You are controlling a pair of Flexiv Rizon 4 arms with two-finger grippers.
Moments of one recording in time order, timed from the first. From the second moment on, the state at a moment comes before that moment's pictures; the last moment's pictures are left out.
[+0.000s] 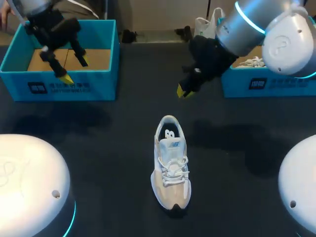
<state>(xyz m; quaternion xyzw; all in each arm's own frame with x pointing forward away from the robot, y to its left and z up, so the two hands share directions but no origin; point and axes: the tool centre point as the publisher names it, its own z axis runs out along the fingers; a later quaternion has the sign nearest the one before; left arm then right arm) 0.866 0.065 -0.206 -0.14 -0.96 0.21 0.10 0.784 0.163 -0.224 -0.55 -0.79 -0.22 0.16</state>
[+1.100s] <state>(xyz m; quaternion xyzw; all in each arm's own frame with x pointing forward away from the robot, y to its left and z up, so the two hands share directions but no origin) 0.905 0.119 -0.178 -0.23 -0.95 0.19 0.11 0.731 0.202 -0.260 -0.68 -0.72 -0.12 -0.05</state>
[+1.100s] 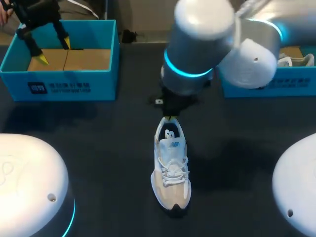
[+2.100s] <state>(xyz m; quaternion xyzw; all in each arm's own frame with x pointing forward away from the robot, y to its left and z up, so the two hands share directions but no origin) 0.908 0.117 -0.179 -0.23 -0.95 0.19 0.12 0.729 0.197 -0.317 -0.68 -0.71 0.03 -0.15</state>
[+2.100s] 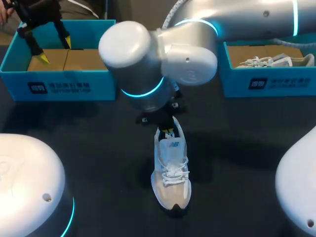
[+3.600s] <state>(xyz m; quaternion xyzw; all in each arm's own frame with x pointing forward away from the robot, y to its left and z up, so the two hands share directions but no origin) 0.908 0.117 -0.179 -0.23 -0.95 0.19 0.12 0.724 0.171 -0.375 -0.69 -0.70 0.08 -0.17</state>
